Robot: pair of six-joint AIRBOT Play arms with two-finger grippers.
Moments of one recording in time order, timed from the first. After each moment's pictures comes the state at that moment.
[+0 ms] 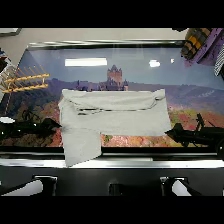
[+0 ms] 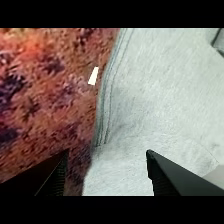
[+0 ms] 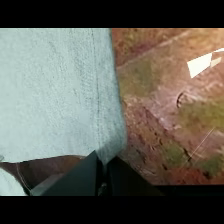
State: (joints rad) left arm 0.40 -1.34 0.71 0.81 -1.10 -1.24; right arm -0.59 -1.13 0.55 2.38 -1.13 -1.95
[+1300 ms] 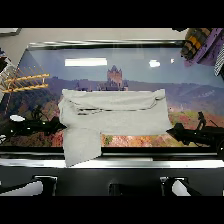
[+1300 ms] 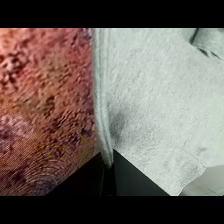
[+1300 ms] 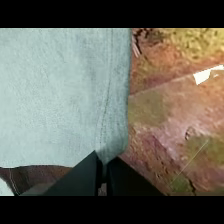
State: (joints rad) left arm 0.29 -1.38 0.71 0.72 -1.04 -1.23; right arm -0.59 -1.12 0.55 2.39 -1.10 -2.02
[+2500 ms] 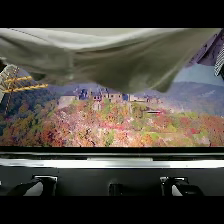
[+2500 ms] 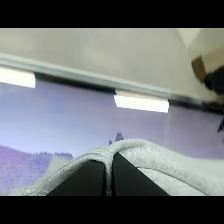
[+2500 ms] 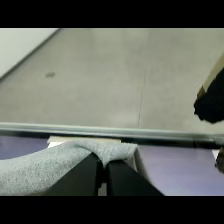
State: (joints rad) left arm 0.19 -1.06 2.01 1.12 -1.25 -1.67; right arm -0.08 -0.83 1.77 1.93 -0.96 -1.69
